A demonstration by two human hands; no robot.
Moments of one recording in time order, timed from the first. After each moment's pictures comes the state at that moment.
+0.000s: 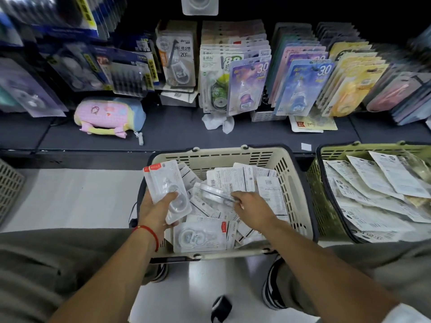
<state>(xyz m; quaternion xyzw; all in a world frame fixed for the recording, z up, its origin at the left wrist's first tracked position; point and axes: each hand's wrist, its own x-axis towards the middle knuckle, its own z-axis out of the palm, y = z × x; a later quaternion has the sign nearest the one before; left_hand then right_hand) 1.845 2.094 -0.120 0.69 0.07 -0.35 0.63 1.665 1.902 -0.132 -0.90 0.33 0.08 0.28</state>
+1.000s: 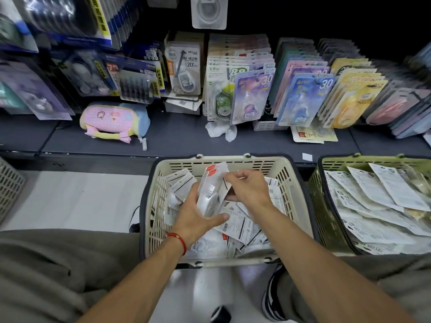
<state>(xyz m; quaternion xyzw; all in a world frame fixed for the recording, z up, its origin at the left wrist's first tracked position) 1.796 2.059 -0.090 0.72 -0.24 -0.40 0.52 1.720 1.908 -0.062 -0.58 0.51 -0.14 0.62</state>
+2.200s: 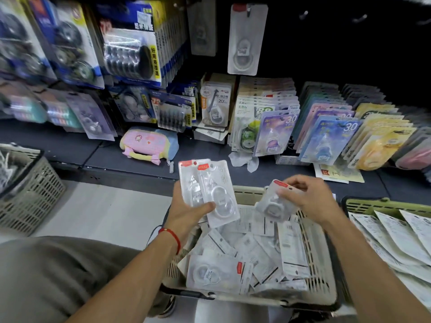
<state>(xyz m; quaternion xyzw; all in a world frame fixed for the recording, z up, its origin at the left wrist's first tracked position) 1.863 2.061 -0.061 0.67 -0.10 -0.30 0.67 1.676 1.812 -0.006 -0.81 0.35 -0.14 0.45</state>
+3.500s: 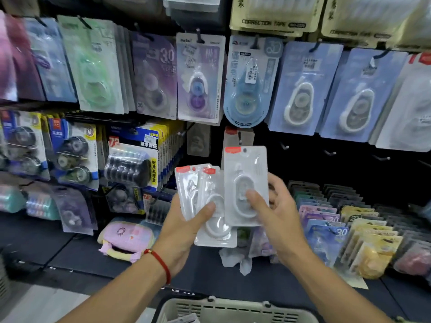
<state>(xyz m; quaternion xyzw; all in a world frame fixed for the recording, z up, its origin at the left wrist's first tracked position) 1.954 1.969 0.112 0.54 -0.27 -0.25 0.76 1.821 1.818 0.141 -0.71 0.16 -0.39 0.57</state>
